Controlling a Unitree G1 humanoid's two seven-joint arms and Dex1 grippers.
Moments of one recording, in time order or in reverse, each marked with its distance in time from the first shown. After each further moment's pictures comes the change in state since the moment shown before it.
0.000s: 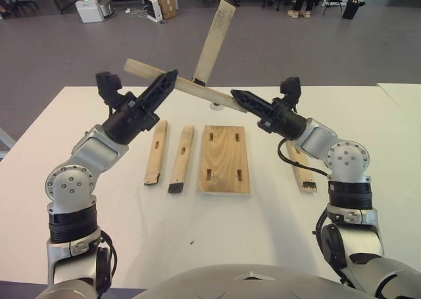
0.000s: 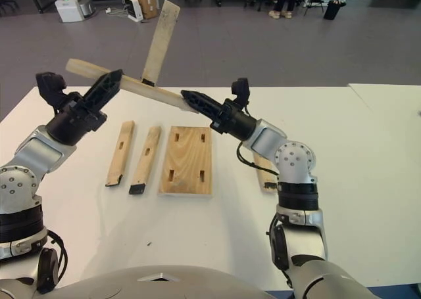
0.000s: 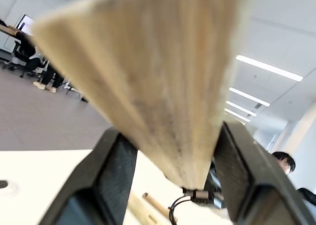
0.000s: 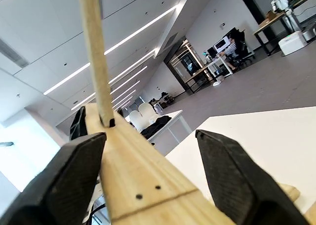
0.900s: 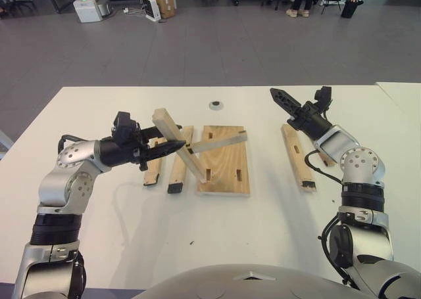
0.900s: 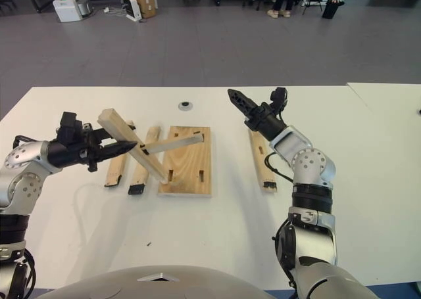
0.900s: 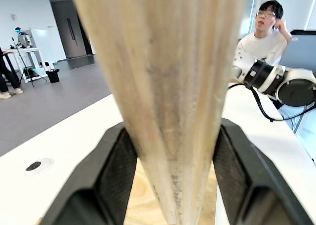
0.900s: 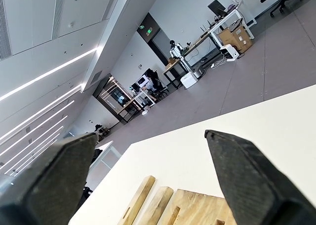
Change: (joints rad) left arm 0.083 0.175 -0.184 0.218 0.578 -0.415 -0.852; right arm 0.042 -0.029 -0.122 0.111 -0.134 -0.082 0.047
